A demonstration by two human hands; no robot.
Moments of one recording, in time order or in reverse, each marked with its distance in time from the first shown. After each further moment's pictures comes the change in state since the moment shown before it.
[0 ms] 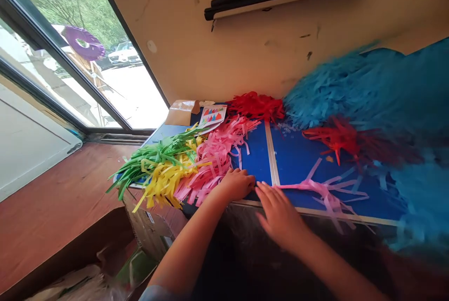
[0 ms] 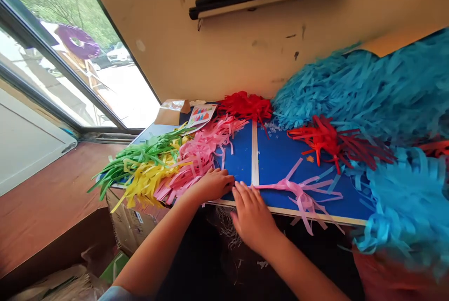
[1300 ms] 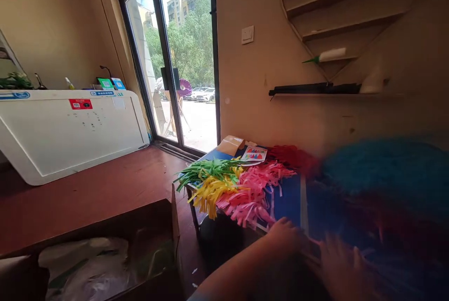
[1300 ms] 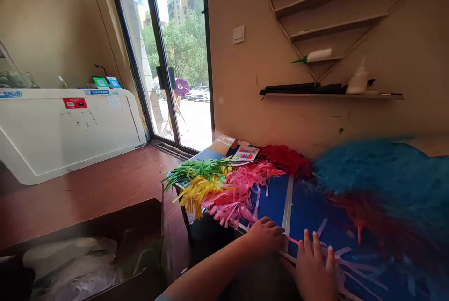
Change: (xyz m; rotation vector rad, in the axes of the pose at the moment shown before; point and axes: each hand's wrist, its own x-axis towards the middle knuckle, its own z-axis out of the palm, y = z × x) left_hand -0.004 0.059 0.043 0.102 0.405 0.103; right_hand -0.035 0.049 0.005 -0.486 0.122 0.033
